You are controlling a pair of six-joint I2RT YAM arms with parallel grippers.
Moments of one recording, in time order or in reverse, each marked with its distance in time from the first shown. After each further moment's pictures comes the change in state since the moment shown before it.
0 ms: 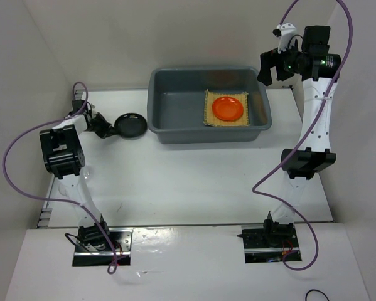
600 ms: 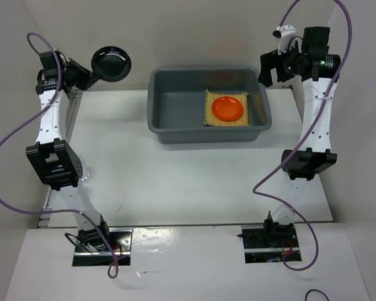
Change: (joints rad) left arm -0.011 -0.224 0.453 -0.122 -0.100 -0.228; right arm 0.000 -0.013 -0.031 0.002 0.024 0.003
